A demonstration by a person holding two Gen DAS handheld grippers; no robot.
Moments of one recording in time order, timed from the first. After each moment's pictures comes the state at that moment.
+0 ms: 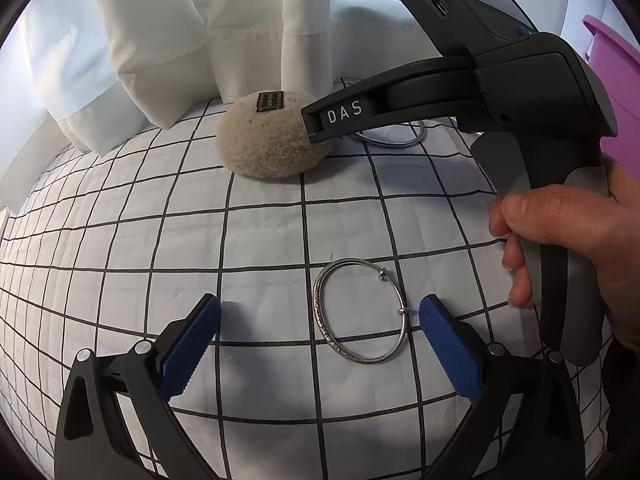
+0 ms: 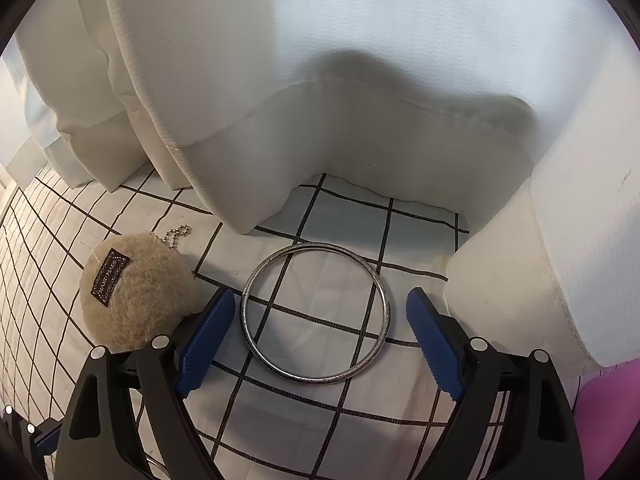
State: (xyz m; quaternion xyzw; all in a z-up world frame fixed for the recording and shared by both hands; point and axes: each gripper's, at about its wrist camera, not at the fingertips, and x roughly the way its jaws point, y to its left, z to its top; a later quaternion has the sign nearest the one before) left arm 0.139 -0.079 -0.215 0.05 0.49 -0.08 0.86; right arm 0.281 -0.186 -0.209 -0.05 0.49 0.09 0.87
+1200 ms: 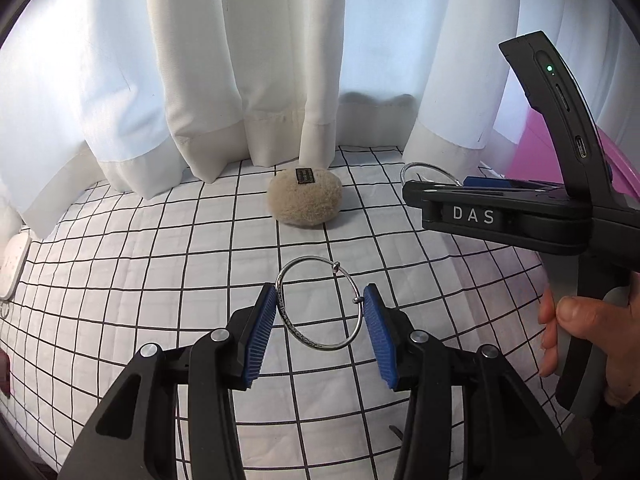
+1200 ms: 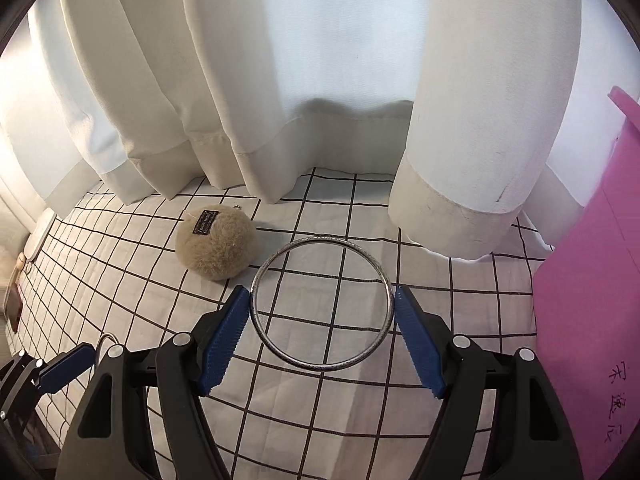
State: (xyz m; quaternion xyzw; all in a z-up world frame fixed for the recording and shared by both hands) left arm 0.081 -0.016 -0.116 0.04 0.43 -0.13 0.89; right arm 0.144 -0.191 -0.137 0.02 0.45 0.06 0.89
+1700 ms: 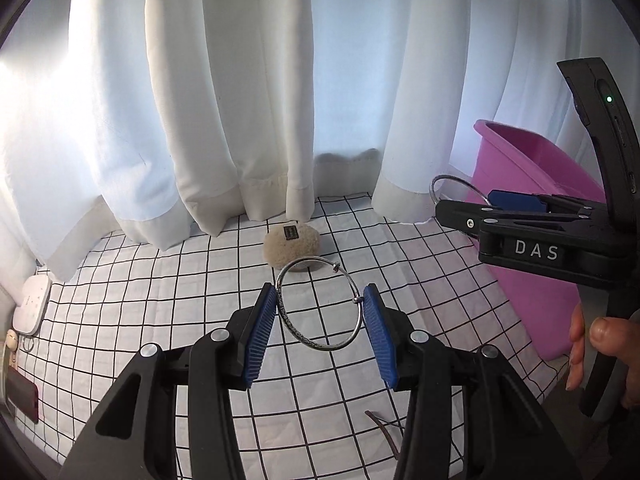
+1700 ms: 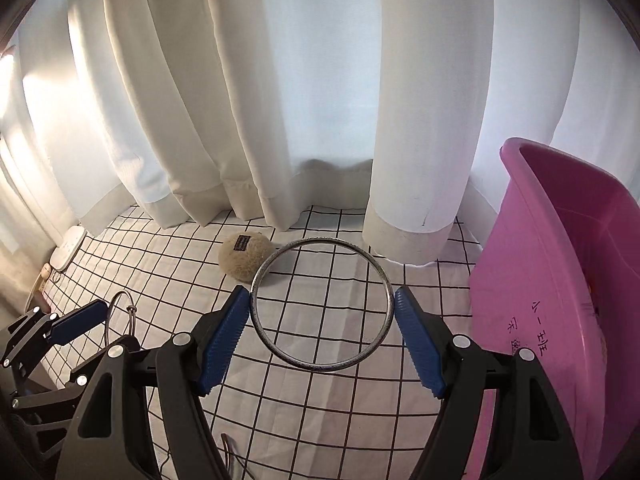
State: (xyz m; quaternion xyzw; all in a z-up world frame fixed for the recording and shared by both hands) left arm 0.053 -0.018 -0.043 0.06 0.37 -0.16 0.91; right arm 0.082 -0.215 -0.051 0.03 0.40 0.05 0.92
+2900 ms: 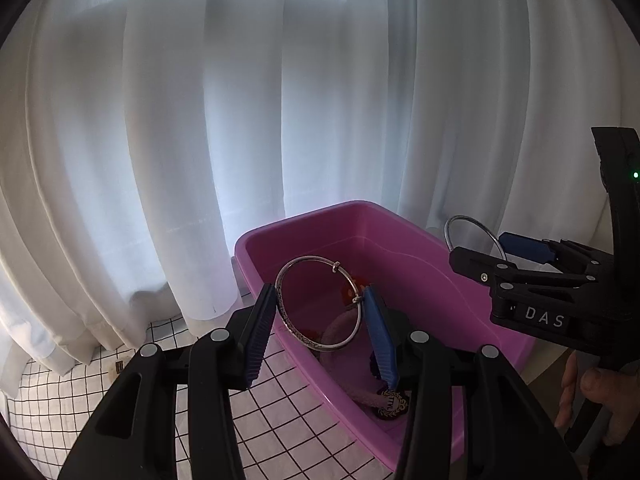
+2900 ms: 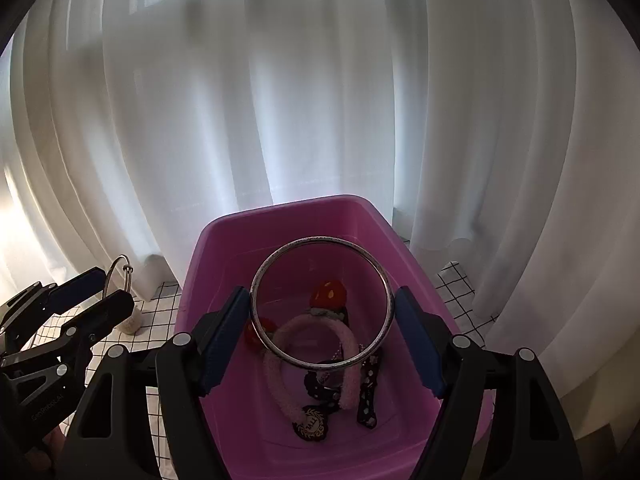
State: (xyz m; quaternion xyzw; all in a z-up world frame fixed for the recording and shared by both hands) left arm 0.004 -0.242 0.050 0.09 0.26 -0.33 0.90; right arm -0.060 -0.447 0.037 0.09 0.30 -0.14 0.94
